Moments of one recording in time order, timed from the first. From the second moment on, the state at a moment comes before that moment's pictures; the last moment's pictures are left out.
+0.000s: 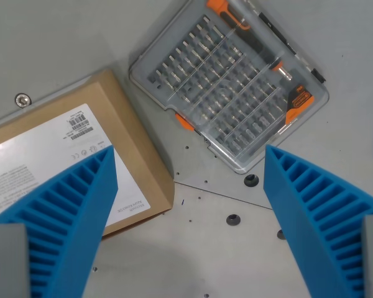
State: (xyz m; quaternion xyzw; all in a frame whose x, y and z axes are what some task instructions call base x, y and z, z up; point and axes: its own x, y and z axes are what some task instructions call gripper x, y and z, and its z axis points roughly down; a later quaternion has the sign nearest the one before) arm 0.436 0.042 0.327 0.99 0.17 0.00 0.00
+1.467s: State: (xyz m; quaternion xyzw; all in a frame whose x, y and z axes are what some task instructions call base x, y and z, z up) arm 0.451 0.036 0.310 0.99 0.17 0.00 0.01
